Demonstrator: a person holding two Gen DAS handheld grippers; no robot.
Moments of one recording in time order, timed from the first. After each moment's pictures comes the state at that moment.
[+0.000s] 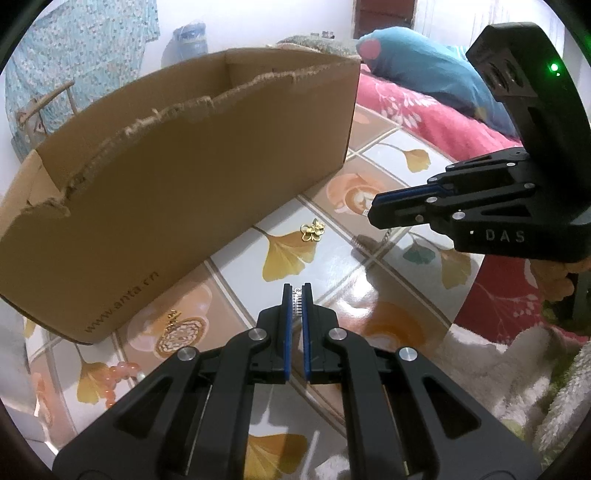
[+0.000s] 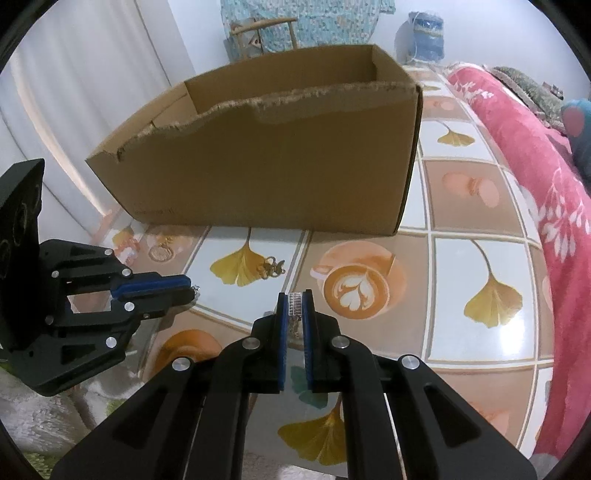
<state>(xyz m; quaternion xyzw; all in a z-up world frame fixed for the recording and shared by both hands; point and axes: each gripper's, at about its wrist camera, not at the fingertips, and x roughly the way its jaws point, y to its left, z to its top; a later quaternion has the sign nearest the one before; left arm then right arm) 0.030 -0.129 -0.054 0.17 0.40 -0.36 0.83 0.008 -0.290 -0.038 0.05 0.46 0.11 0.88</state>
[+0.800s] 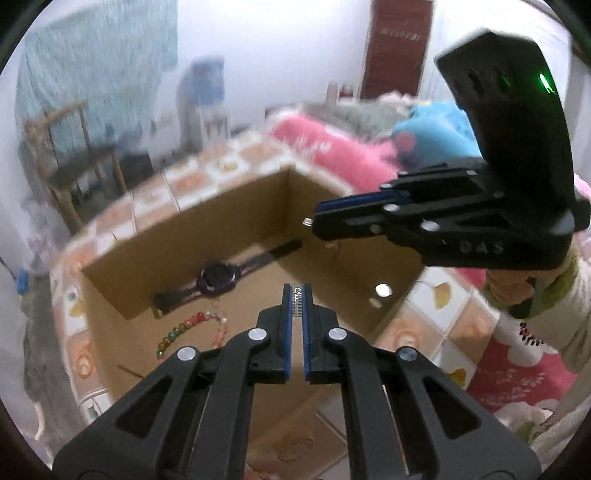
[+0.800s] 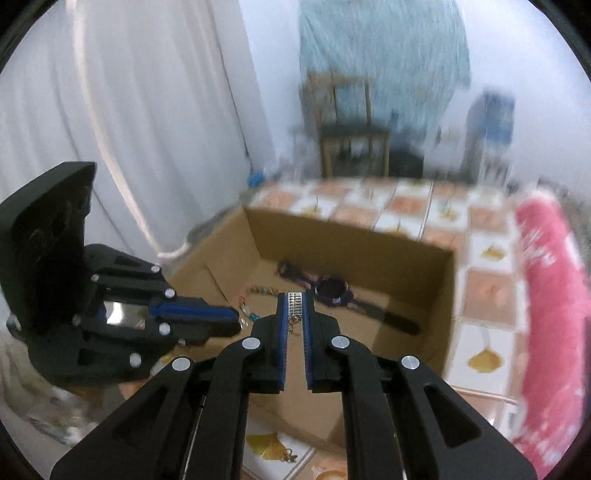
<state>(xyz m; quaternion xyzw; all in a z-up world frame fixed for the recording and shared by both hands) 0.160 -0.117 0.062 0.12 0.38 -0.37 0.84 0.156 -0.263 0.084 0.02 0.39 0.24 0.89</state>
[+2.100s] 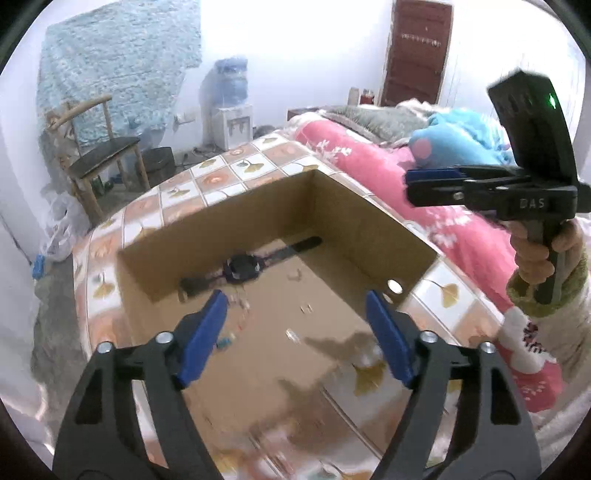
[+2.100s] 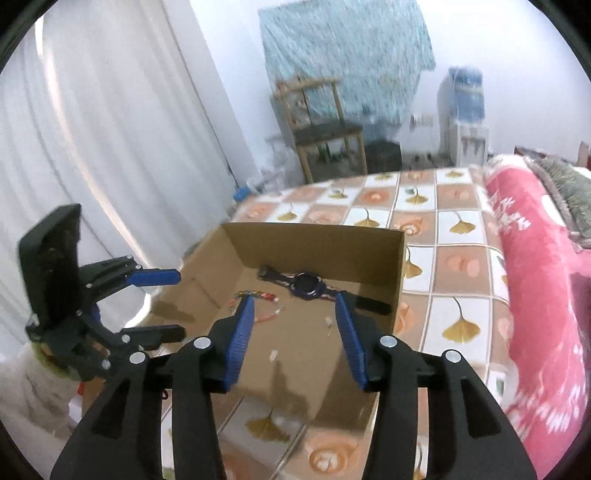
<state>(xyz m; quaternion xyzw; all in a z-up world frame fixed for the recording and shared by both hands) 0.119 -0.081 0.080 0.10 0.36 -0.33 0.87 0.099 -0.317 0.103 0.08 0.35 0.21 0.91</state>
